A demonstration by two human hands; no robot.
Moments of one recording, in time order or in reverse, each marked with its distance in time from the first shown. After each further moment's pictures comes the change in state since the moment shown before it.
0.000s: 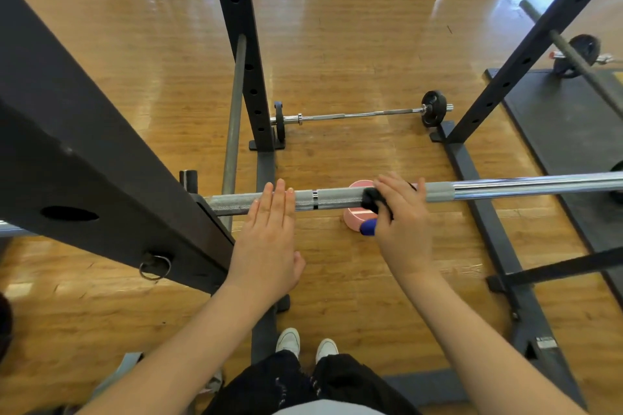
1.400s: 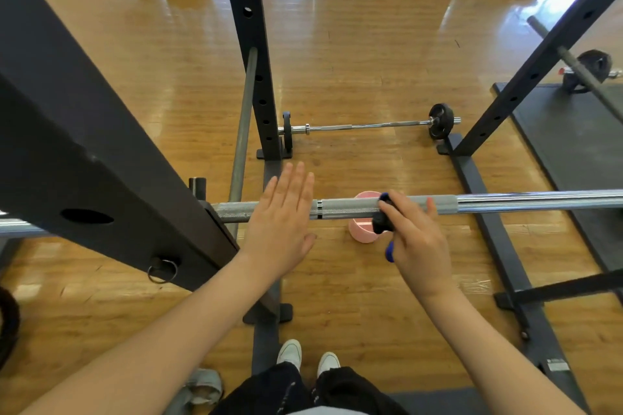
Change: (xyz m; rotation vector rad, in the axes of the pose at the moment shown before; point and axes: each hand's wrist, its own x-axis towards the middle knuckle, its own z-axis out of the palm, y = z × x) left_hand 0.033 -0.005 -0.012 0.080 0.082 0.083; right_hand -0.009 0.019 -0.014 -0.102 -0.113 -0.191
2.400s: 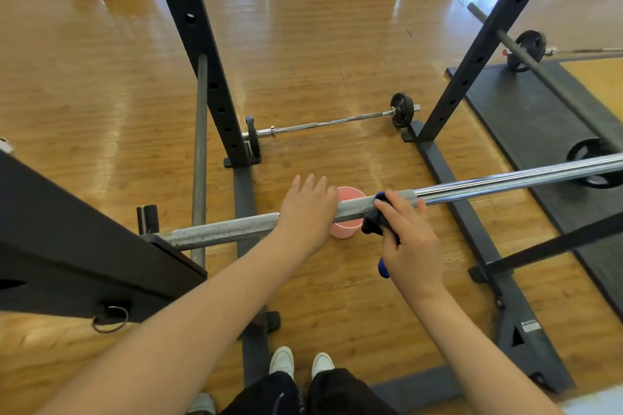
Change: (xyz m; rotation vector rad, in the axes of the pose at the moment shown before) left_hand 0.077 0.064 -0.002 -0.091 -0.153 0.173; right_hand -0.009 0.013 -0.019 0.003 0.131 0.210
